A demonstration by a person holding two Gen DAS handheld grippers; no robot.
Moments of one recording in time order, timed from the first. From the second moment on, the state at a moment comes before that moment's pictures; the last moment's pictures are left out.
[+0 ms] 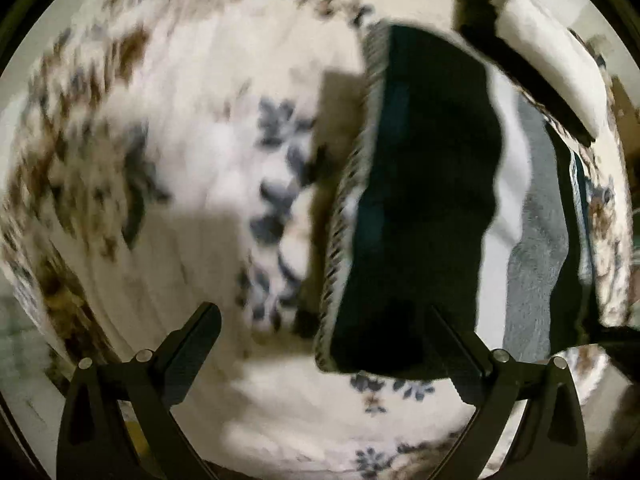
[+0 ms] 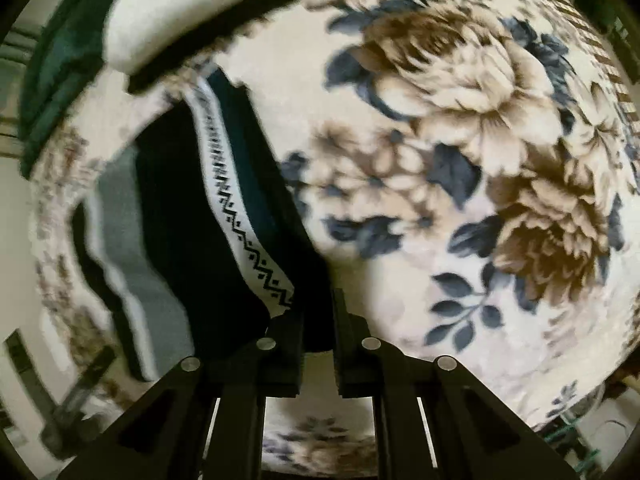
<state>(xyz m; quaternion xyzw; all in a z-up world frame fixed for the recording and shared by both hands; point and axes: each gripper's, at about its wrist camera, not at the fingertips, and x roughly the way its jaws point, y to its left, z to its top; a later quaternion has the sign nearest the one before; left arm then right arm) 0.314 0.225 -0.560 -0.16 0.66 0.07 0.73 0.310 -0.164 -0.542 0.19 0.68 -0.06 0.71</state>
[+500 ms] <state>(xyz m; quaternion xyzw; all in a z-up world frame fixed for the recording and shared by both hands) 0.284 0.255 -0.619 -0.46 0.60 0.02 0.65 0.284 -0.203 -0.599 0.41 0.70 -0.04 0.58</state>
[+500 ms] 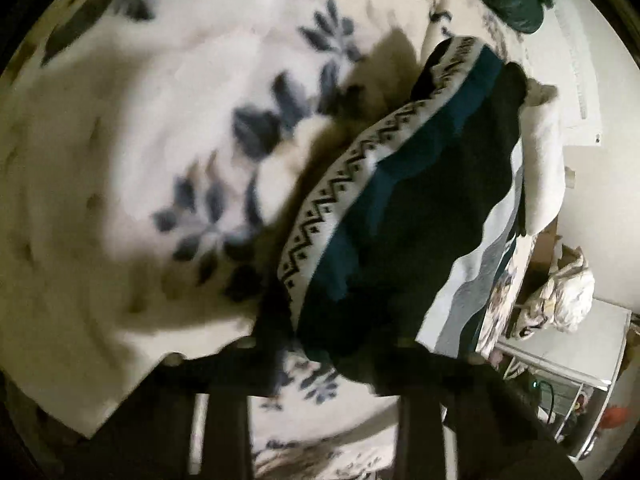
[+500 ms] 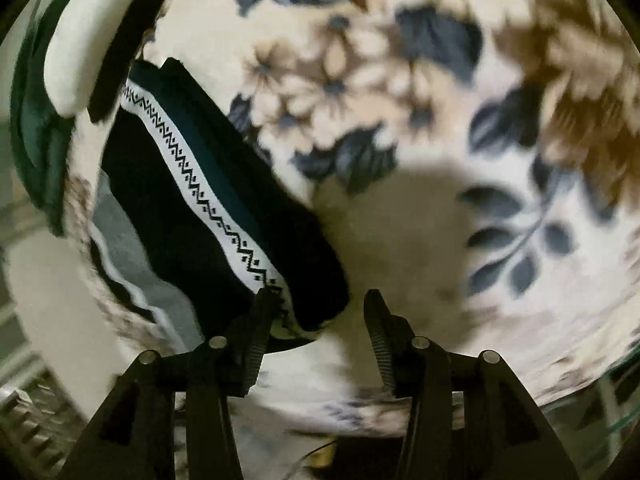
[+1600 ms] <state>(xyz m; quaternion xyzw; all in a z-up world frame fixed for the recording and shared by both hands) 0.478 0.241 -0.585 -0.29 0.55 -0.05 0.78 0.495 -0.157 -0.607 0.29 0.66 0.10 0.69</state>
